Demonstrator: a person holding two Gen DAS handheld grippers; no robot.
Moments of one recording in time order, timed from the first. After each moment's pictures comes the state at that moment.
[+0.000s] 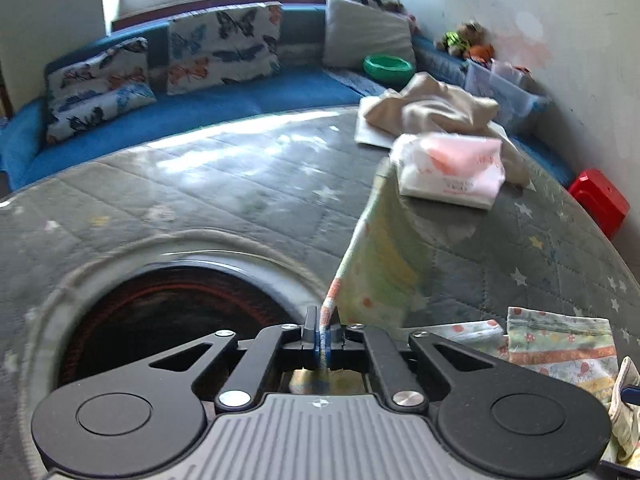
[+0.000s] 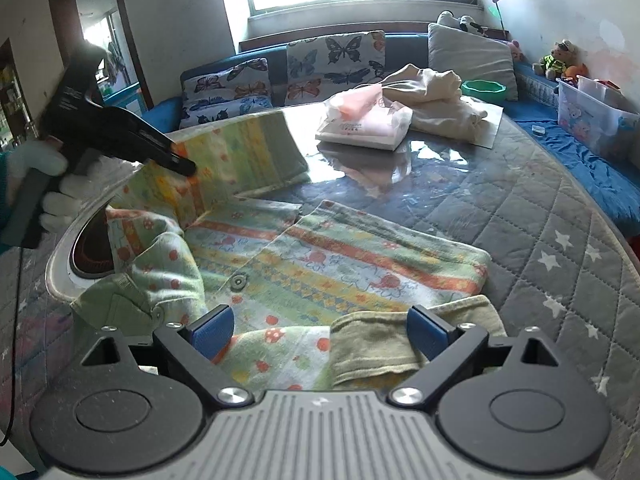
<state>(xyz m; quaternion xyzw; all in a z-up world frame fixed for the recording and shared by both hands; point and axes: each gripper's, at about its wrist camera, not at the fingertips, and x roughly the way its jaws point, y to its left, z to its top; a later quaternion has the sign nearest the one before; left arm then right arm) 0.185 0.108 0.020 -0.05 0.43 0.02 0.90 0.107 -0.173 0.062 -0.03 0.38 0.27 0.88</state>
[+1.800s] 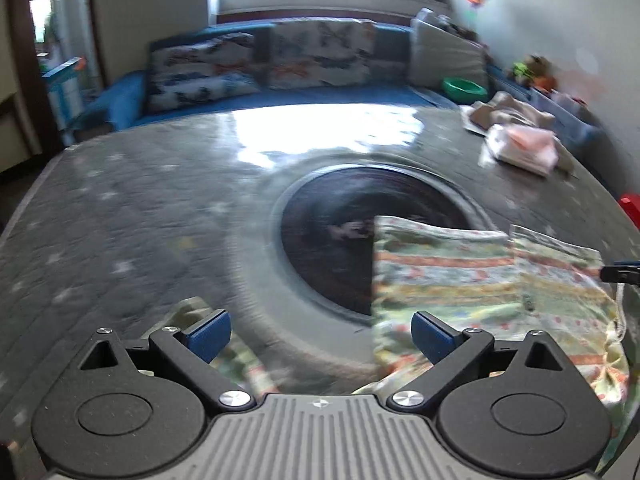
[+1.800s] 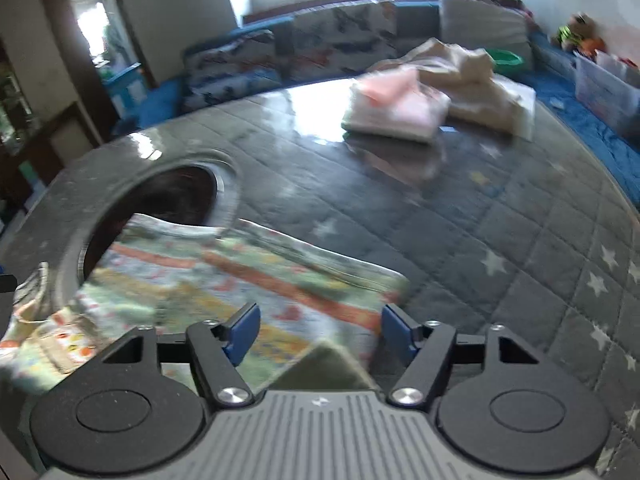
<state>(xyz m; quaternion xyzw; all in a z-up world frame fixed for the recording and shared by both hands) -0.009 0.194 0.029 -0.07 0.41 0.11 0.90 0.162 -0.138 0.063 -0.02 0.44 0.27 0.86</state>
